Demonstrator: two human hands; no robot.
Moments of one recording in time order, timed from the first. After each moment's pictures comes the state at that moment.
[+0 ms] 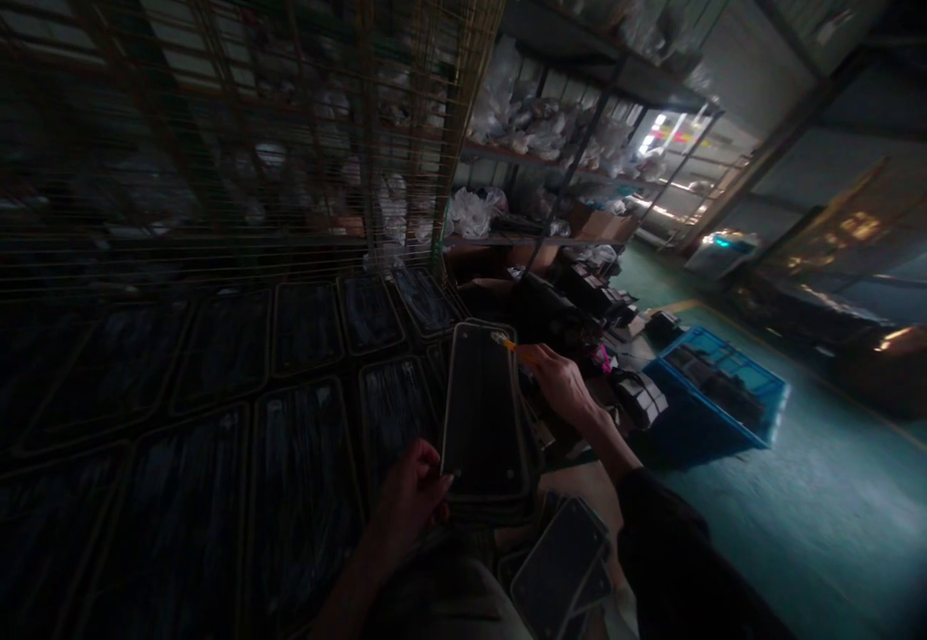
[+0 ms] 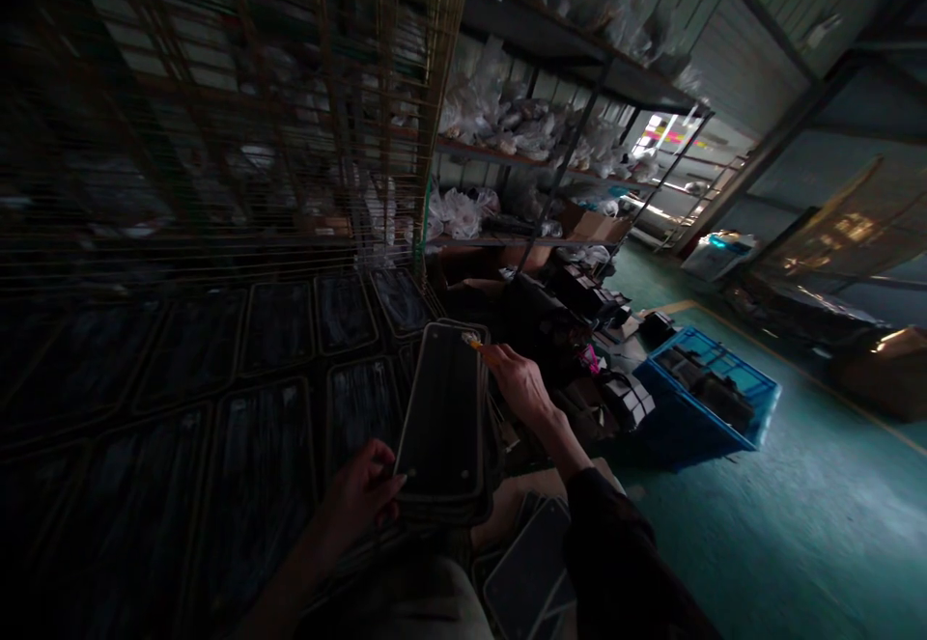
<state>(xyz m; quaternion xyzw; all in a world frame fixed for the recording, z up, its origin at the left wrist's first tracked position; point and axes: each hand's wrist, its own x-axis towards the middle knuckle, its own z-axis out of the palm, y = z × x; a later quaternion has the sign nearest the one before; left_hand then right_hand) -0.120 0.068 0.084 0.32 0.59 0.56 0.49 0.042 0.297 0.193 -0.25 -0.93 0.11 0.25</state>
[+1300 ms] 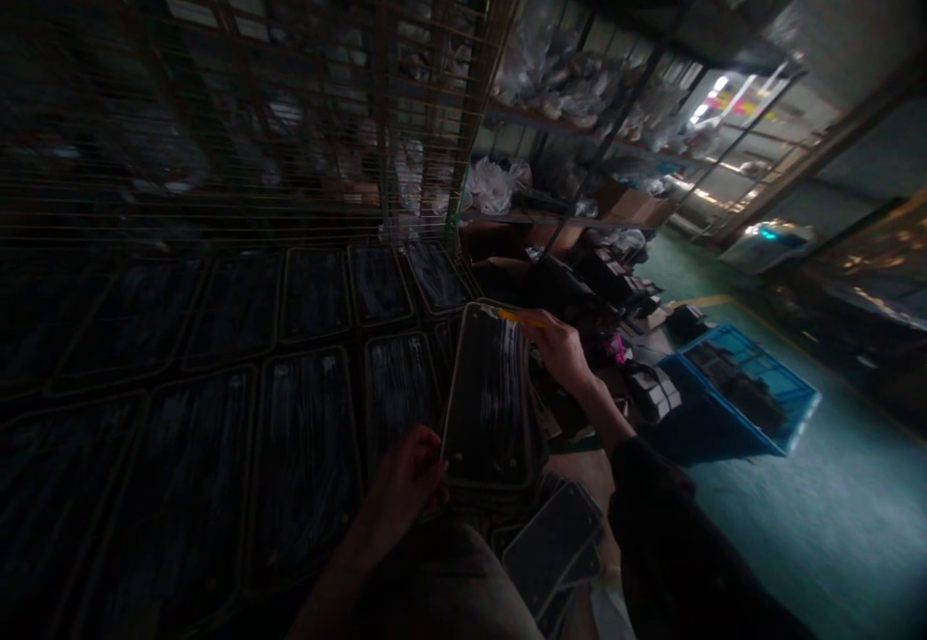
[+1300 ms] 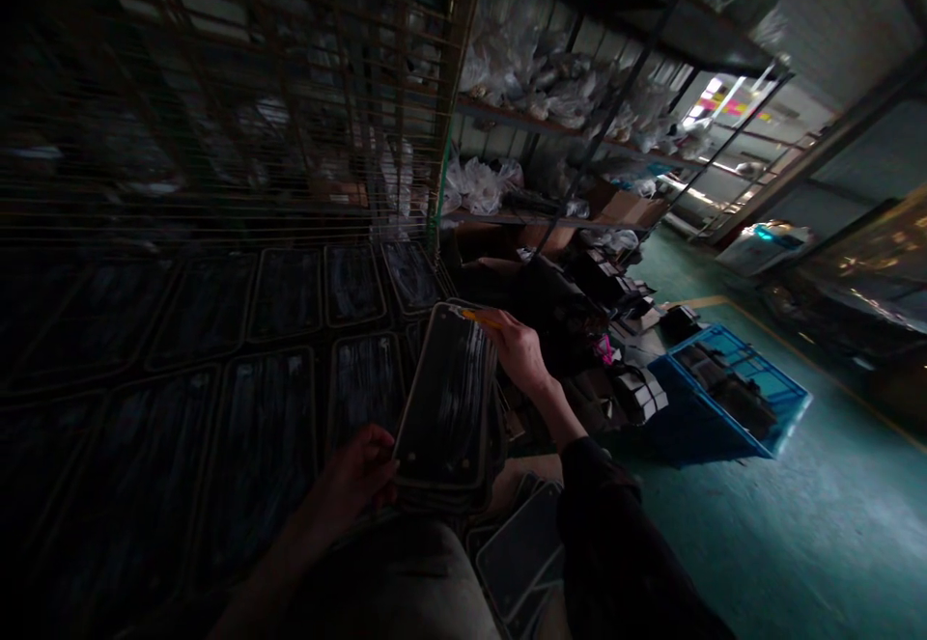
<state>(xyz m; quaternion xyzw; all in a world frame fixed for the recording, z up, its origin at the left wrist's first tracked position) -0.117 0.061 0.096 0.28 0.58 0.57 0.51 0.007 0.327 0.183 -0.21 -0.90 0.23 0.31</state>
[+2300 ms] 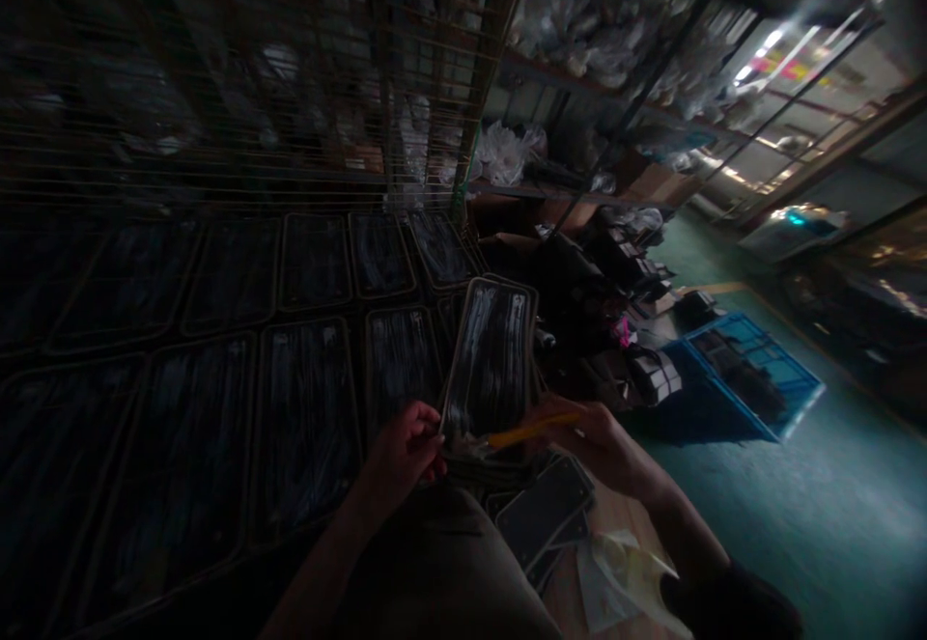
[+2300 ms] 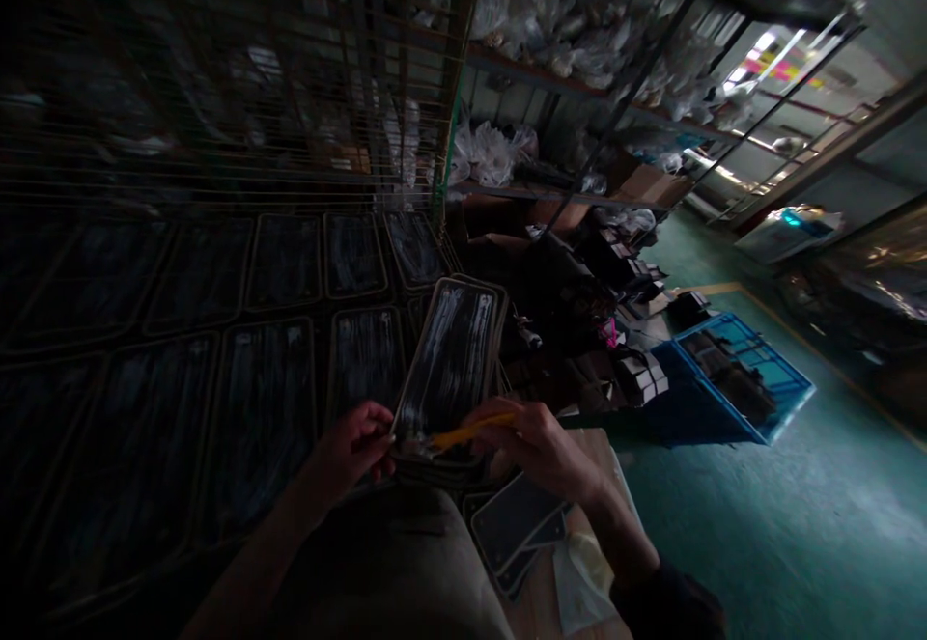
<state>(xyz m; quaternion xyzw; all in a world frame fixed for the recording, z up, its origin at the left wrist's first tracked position) -0.119 0.060 0.105 0.28 0.60 0.55 0.50 0.086 0.226 0.206 -0.19 -0.83 0.53 0.06</state>
